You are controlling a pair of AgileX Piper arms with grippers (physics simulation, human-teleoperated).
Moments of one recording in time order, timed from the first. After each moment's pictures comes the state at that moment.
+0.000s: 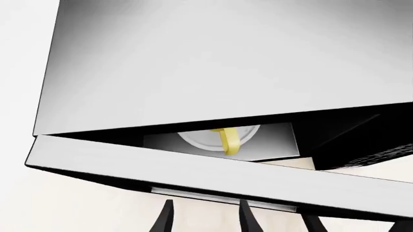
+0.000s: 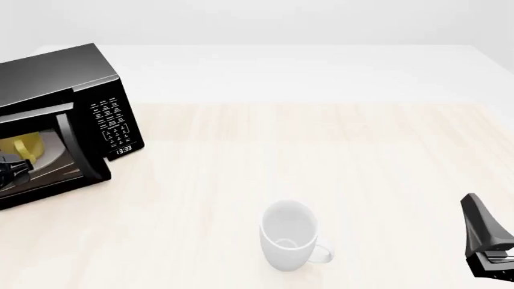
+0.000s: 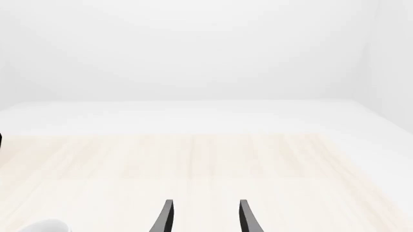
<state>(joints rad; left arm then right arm) 0.52 1.50 -0.61 -0.14 -0.01 0.00 0.01 0.00 0.00 0.01</state>
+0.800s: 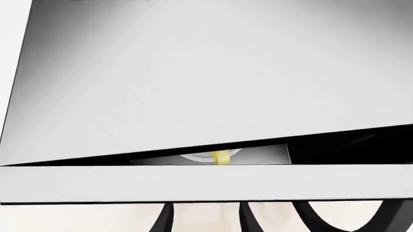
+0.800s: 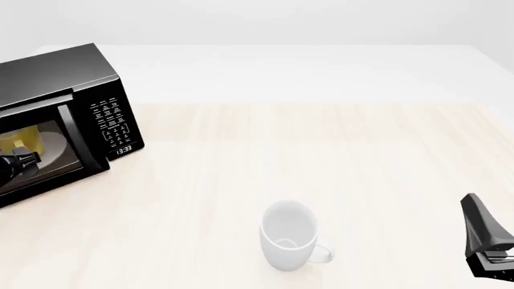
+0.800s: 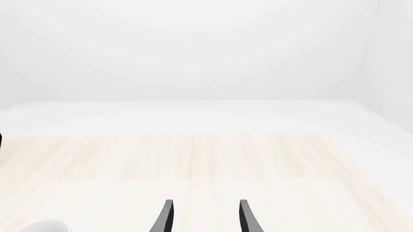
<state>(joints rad) 0.49 1.57 -0.69 -0.13 -0.04 0.00 0.01 0.00 0.00 0.01</state>
